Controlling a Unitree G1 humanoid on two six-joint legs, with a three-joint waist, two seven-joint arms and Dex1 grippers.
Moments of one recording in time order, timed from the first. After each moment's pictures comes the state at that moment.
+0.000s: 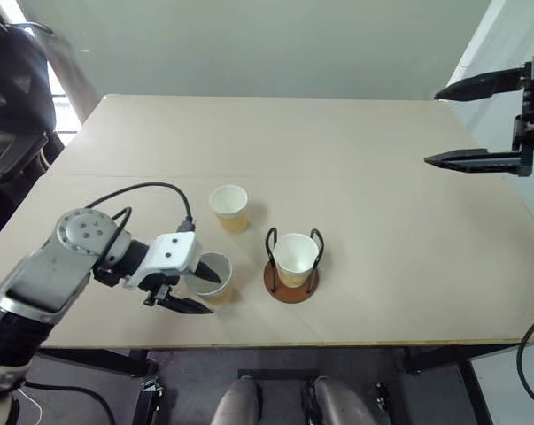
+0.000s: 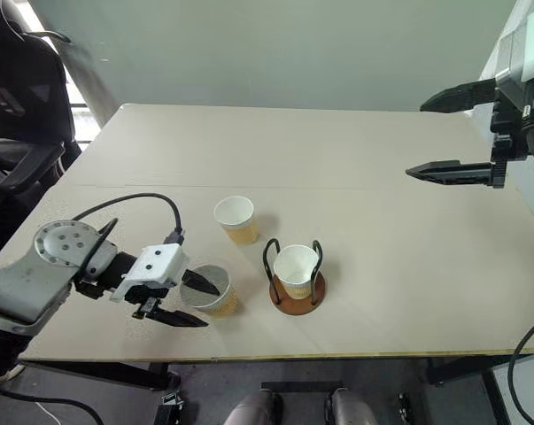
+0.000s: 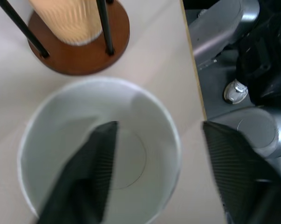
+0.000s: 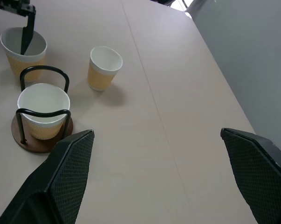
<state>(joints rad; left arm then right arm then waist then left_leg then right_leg) -0.43 1.10 -0.20 -0.16 -0.32 0.30 -1.51 -1.00 -1.16 -0.06 -0.07 0.41 0.61 1.41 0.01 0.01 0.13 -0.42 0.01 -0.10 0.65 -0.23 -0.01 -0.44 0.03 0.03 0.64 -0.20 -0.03</state>
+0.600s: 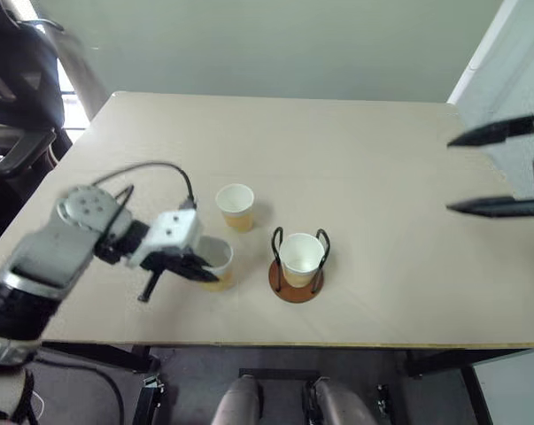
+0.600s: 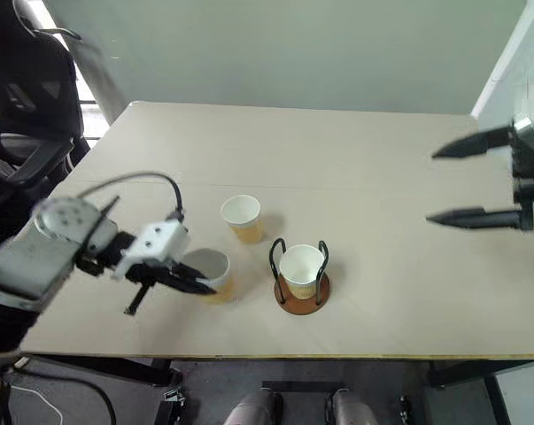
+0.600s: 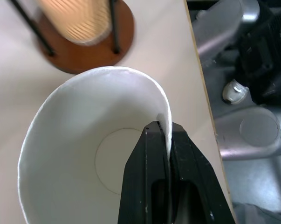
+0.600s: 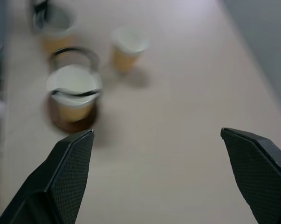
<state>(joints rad) -0.64 1.12 -0.20 -0.11 -0.38 0.37 -1.57 -0.70 -1.30 -0.23 -0.21 0.57 0.66 1.53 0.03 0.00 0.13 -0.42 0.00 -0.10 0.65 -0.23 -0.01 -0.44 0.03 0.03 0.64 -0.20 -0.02</state>
